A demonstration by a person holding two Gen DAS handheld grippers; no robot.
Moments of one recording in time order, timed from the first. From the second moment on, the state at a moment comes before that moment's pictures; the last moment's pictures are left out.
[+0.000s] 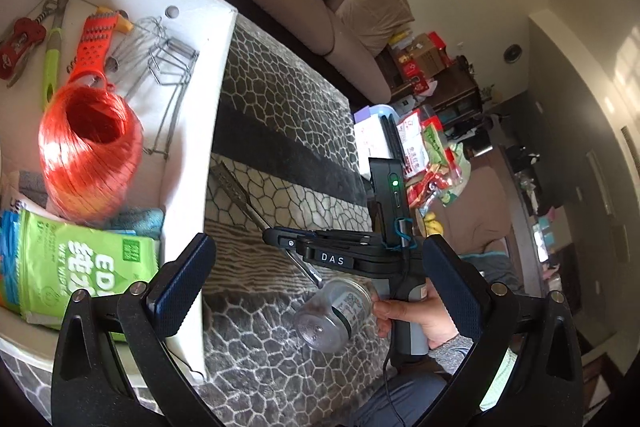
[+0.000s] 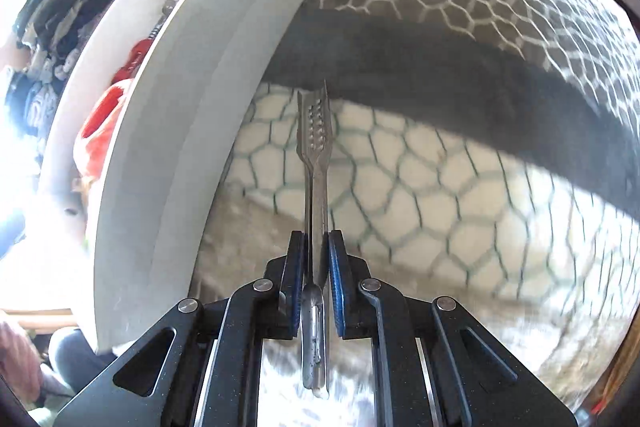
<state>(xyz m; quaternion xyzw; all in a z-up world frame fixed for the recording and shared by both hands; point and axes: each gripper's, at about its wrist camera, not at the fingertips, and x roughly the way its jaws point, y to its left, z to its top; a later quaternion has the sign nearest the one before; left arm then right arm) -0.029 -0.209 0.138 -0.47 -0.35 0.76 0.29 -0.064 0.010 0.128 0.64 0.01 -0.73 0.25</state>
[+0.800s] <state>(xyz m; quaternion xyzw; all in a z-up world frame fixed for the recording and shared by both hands) 0.057 -0.141 -0.041 -0.44 -0.62 0.61 0.21 0.047 0.047 0.087 0.64 -0.04 -0.70 0.33</state>
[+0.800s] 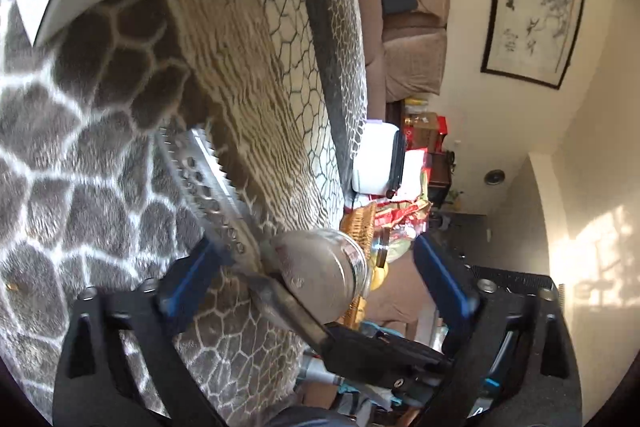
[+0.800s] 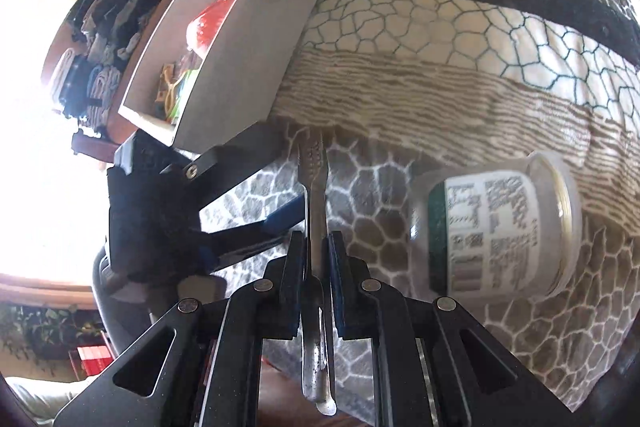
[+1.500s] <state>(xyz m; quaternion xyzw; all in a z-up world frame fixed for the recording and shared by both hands) 0.090 -0.220 0.085 -0.41 -0.53 0.72 0.20 0.118 -0.003 0.113 0.54 -0.07 -0.73 0.40</state>
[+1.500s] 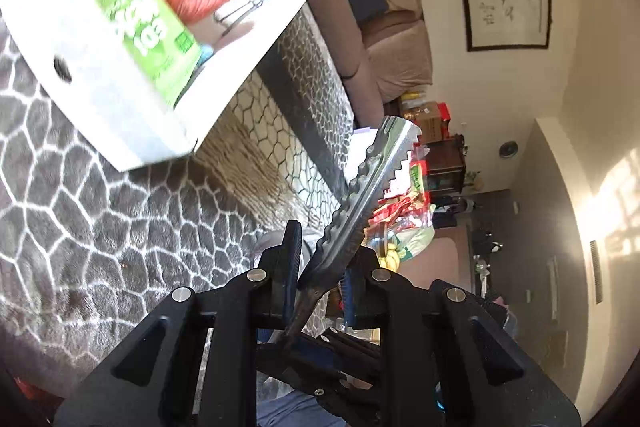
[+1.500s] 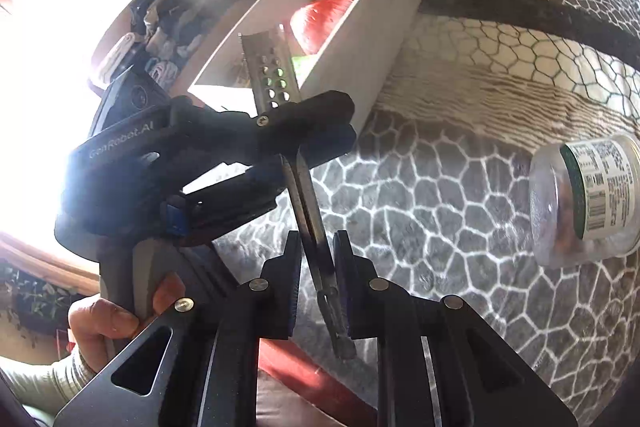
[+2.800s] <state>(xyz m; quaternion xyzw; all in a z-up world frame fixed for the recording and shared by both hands) -0.241 -0.375 0.082 -0.55 -0.19 0.81 -0.08 -0.065 -0.095 0.139 0.49 -0.07 -0.75 0.43</state>
